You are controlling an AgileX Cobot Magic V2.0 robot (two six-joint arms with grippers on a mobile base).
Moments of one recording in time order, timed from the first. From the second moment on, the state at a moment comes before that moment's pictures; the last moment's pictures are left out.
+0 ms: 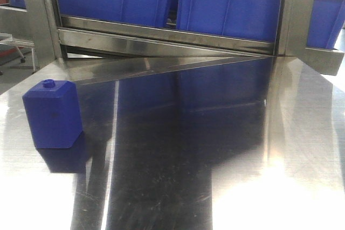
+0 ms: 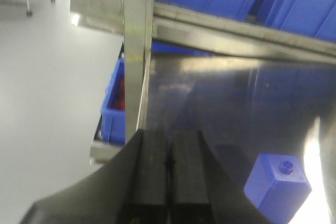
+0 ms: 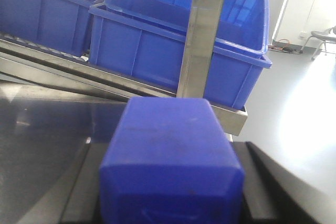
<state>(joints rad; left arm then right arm) -0.05 0.42 -0.44 -0.11 0.38 0.02 0.07 0.21 -0.34 0.00 0.21 -0.09</state>
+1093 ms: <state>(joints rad) -0.42 1.21 -0.94 0.07 0.74 -0.40 0.07 0.21 -0.34 0.00 0.21 -0.09</state>
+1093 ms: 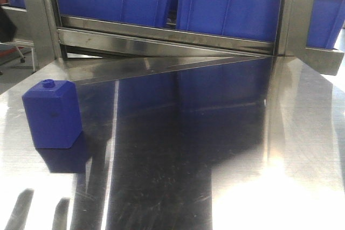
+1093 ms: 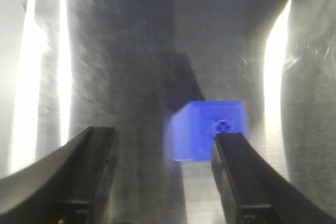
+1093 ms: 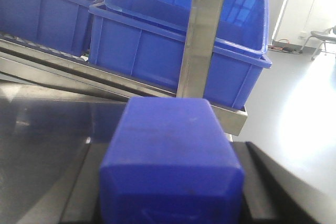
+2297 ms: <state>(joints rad) -0.53 1.66 -1.36 0.05 1.19 -0.53 0.07 0.21 -0.34 0.00 0.21 -0.09</state>
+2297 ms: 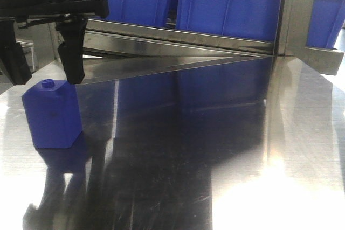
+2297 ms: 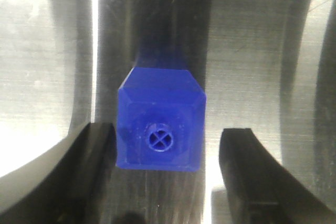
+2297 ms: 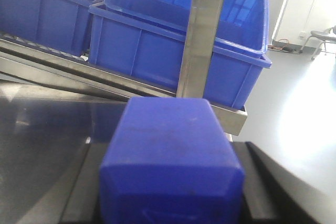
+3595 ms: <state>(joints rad) -0.53 1.73 -1.36 0.07 1.19 -0.55 0.07 0.21 -0.34 0.00 0.21 -0.09</state>
